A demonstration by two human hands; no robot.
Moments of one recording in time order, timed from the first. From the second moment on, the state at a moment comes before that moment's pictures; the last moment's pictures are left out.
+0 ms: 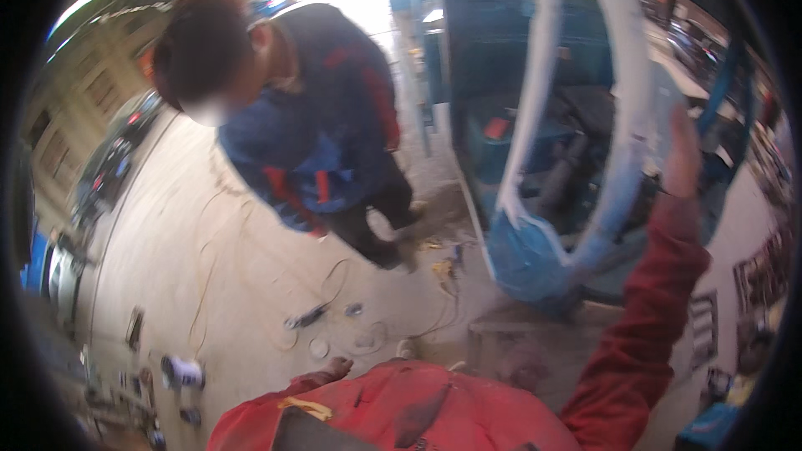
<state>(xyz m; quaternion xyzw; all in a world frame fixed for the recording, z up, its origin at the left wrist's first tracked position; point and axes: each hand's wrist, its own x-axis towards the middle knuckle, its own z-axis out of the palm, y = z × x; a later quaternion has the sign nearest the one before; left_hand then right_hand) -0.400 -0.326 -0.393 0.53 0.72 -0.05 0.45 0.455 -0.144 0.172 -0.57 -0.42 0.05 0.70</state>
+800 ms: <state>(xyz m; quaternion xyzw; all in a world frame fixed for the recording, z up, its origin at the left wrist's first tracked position) -0.367 -0.281 -0.446 0.61 0.67 -0.10 0.41 0.386 -0.150 0.216 -0.44 -0.47 0.14 0.75</state>
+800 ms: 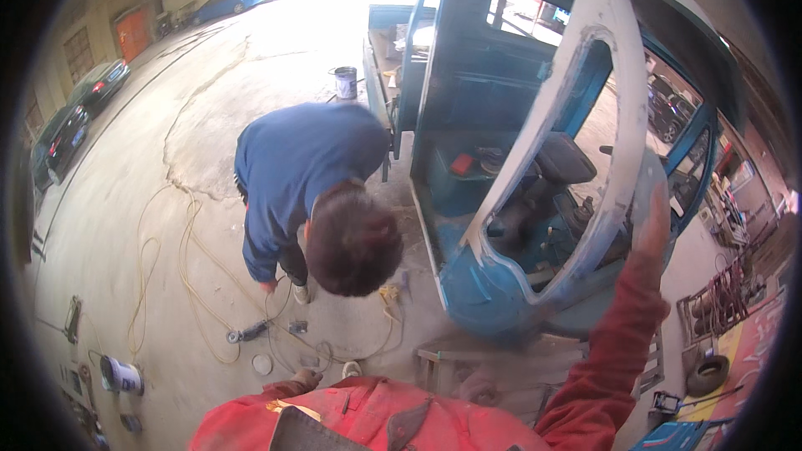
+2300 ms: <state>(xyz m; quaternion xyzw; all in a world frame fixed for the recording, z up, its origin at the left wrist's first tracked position) -0.376 -0.233 -0.435 0.53 0.67 -0.06 0.52 0.355 -0.172 0.187 -0.61 -0.44 -0.06 0.65</state>
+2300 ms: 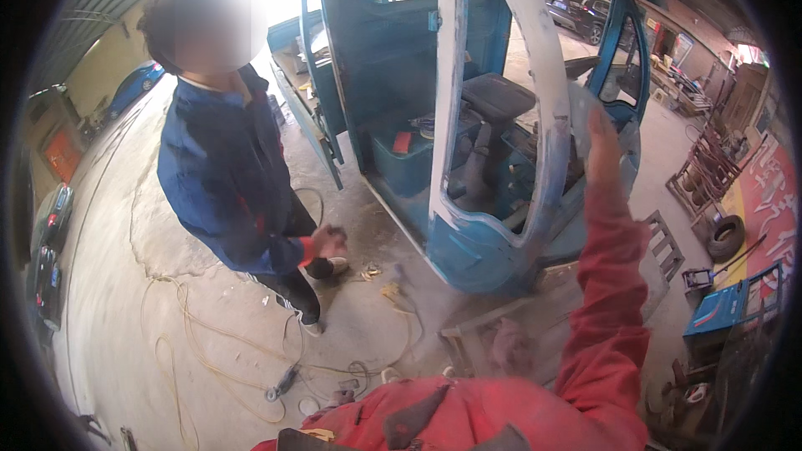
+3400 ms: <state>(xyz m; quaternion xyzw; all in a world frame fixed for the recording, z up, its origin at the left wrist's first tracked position) -0.400 -0.212 -0.480 0.54 0.63 -0.09 0.55 0.340 -0.172 0.224 -0.58 -0.42 0.00 0.69</state>
